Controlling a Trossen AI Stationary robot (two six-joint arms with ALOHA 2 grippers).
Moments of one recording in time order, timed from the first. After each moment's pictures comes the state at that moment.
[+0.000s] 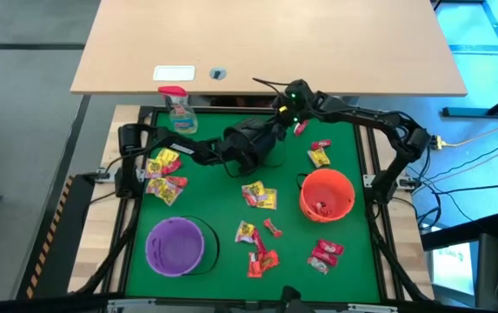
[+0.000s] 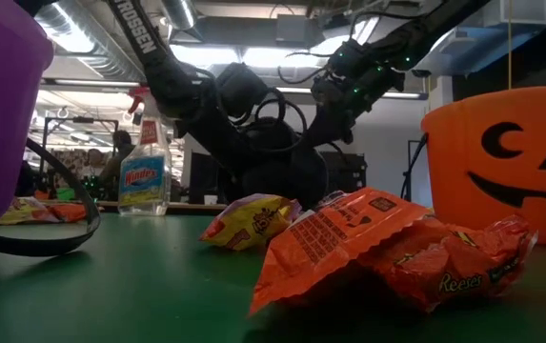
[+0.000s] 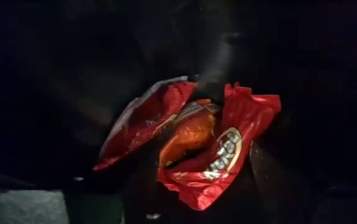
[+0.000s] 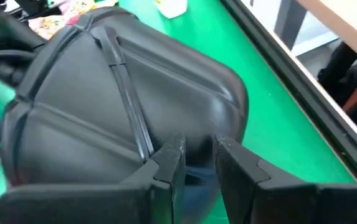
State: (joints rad) left arm 0.31 1.96 0.96 0.37 -0.31 0.17; right arm -0.60 1.71 1.23 -0.28 -0.40 -0.05
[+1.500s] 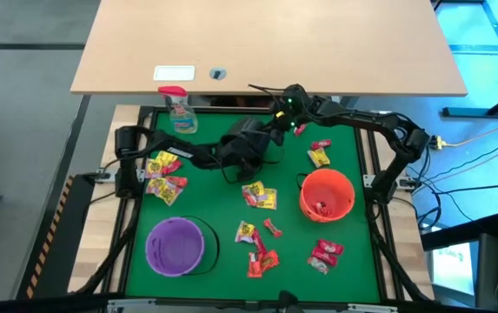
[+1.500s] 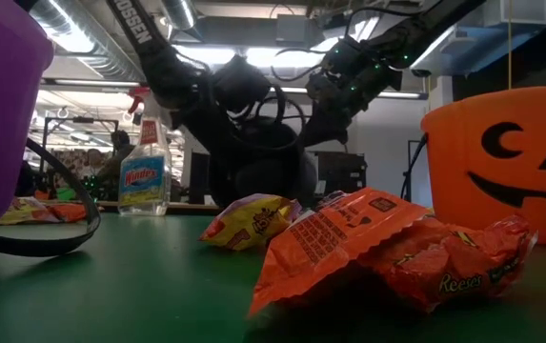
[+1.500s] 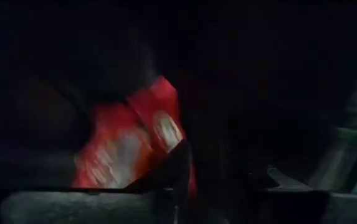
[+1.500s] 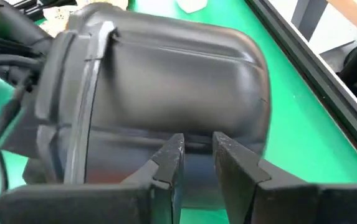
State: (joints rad) left arm 0.24 1.92 0.96 0.27 -0.37 0.17; right arm -0.56 1.71 1.22 -0.27 -0.40 -0.06
